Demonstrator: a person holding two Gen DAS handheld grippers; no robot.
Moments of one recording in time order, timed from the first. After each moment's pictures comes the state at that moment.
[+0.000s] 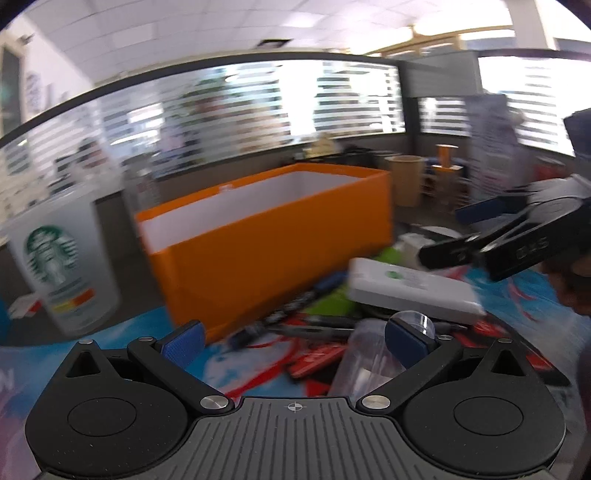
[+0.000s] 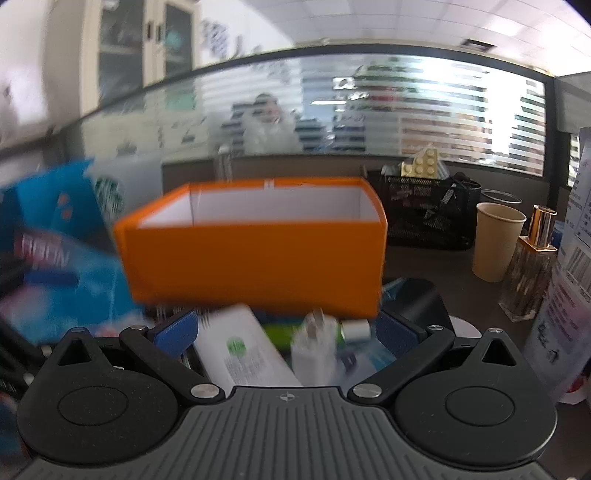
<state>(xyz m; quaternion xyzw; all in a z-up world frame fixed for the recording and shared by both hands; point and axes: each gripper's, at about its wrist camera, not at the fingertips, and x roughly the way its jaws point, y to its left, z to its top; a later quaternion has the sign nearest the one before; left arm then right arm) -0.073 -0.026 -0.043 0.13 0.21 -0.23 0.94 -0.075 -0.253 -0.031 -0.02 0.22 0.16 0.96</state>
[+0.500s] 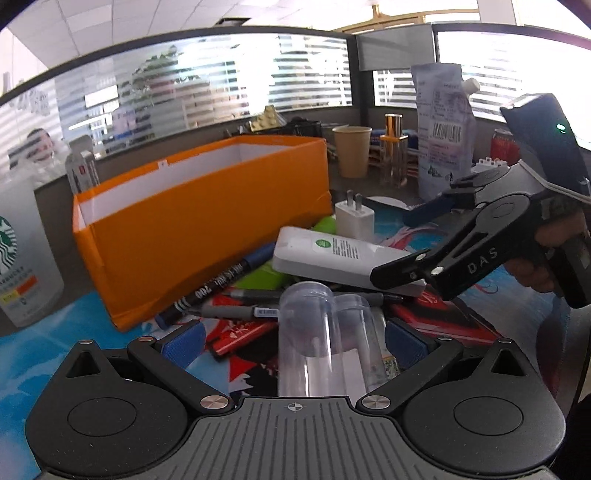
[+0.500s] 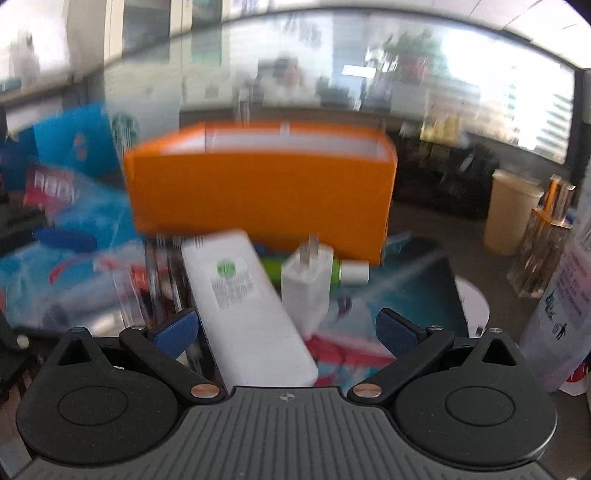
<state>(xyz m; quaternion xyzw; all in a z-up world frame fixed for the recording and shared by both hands) -0.078 -0.050 -0.056 0.13 0.26 -0.28 0.91 -0.064 -0.258 -0.051 -0.06 0.30 0.19 0.93</state>
